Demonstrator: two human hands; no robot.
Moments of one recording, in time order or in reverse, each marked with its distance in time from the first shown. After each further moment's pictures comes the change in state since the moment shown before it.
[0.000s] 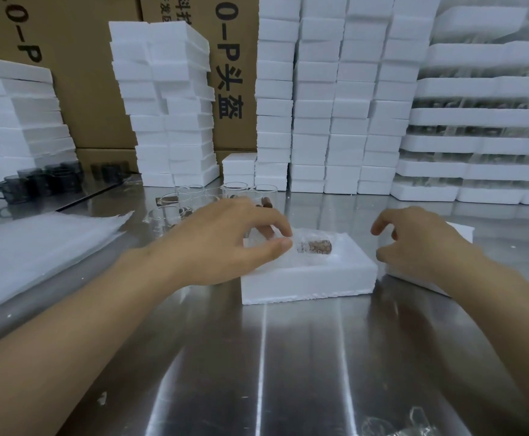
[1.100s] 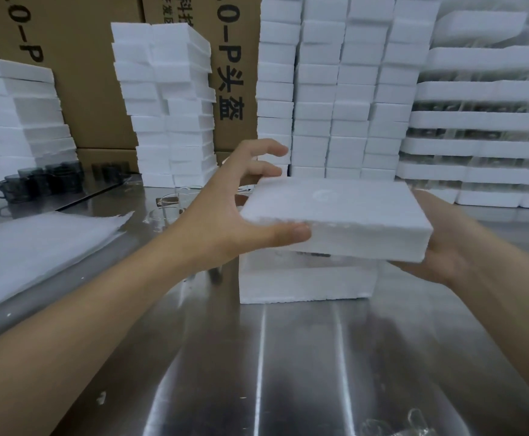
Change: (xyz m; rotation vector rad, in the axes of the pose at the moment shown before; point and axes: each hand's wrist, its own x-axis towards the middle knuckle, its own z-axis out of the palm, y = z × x) left_hand -0.002 0.021 -0.012 -0.590 0.273 -0.053; right_hand -0.020 -0.030 -0.028 1.505 -0.404 0.086
